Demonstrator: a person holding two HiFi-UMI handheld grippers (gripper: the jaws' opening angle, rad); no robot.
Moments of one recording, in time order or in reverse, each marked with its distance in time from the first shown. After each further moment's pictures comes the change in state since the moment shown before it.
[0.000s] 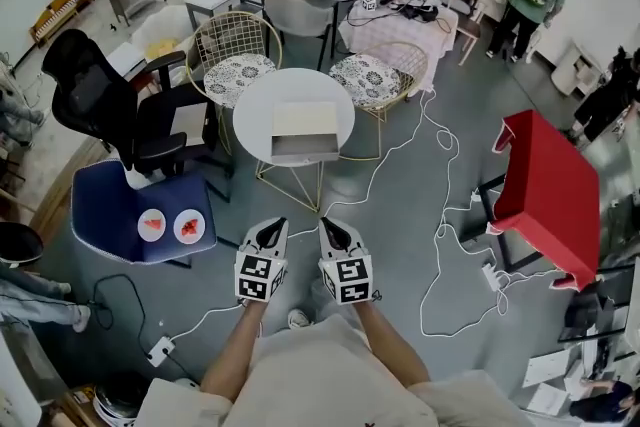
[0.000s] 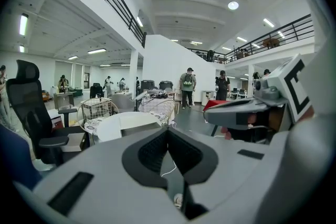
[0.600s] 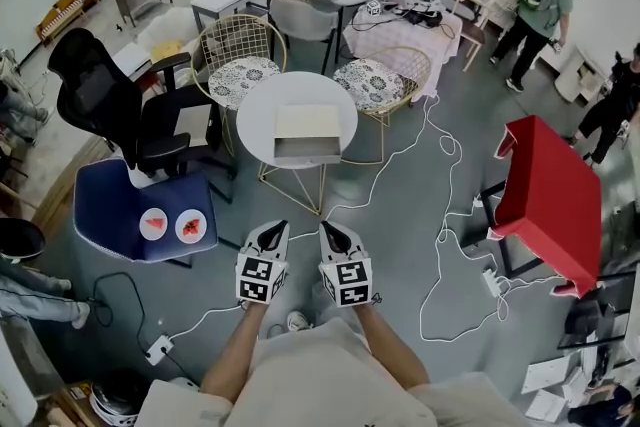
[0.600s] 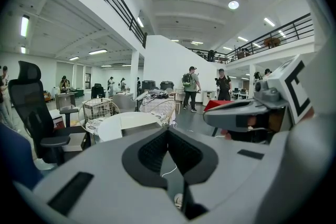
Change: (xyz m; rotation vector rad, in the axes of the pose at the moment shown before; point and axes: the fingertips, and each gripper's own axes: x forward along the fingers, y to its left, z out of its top) left arm -0.003 -0.005 -0.002 0.004 -0.005 0.014; right arm -0.004 0.002 -0.006 -0.008 0.007 0.016
